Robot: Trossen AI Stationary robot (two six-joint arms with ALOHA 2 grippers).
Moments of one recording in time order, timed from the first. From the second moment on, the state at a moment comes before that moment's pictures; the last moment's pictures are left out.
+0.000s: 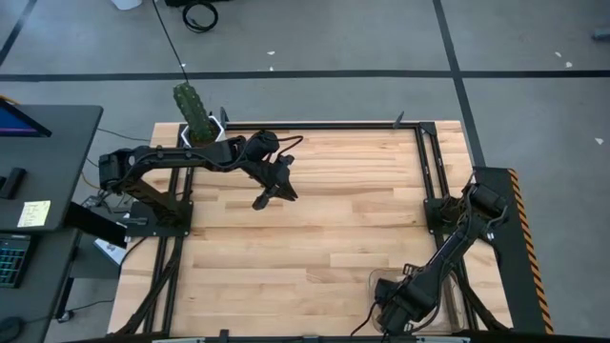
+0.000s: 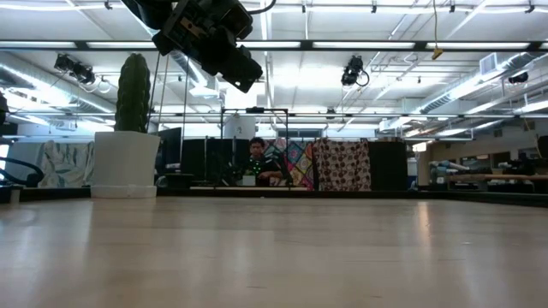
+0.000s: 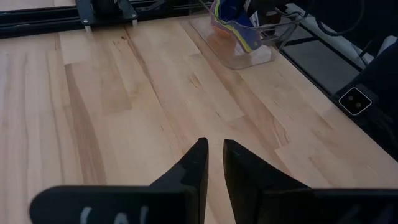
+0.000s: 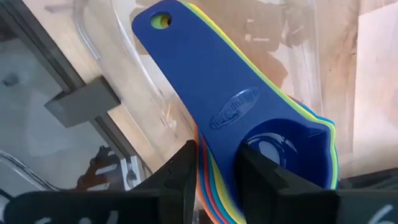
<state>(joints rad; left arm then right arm) 0.30 1.50 1.03 -0.21 0.67 0.38 0.87 1.88 1.34 -1.07 -0.23 1.26</state>
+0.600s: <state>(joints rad) 0.30 1.50 1.03 -0.21 0.67 0.38 0.87 1.89 1.41 -1.07 -0.24 1.23</state>
